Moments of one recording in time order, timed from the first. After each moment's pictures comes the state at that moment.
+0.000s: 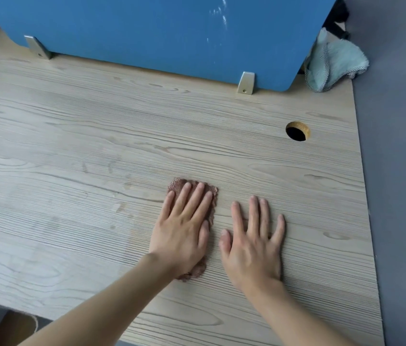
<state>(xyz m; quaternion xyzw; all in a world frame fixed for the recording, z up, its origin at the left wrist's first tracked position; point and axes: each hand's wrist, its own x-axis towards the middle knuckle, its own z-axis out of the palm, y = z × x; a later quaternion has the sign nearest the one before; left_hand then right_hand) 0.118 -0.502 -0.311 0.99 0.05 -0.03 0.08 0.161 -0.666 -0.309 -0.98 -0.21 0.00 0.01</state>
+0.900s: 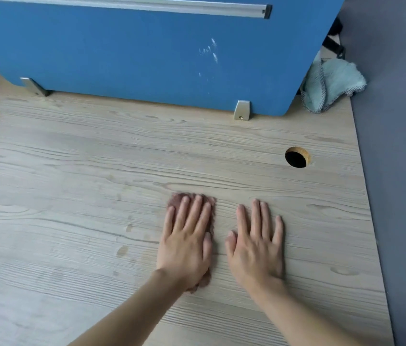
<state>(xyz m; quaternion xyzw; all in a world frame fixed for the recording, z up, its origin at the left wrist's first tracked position) 0.170 -0.482 -0.305 0.99 0.09 -0.04 0.08 0.225 -0.638 -0.309 -0.98 -0.18 0.02 0.03</state>
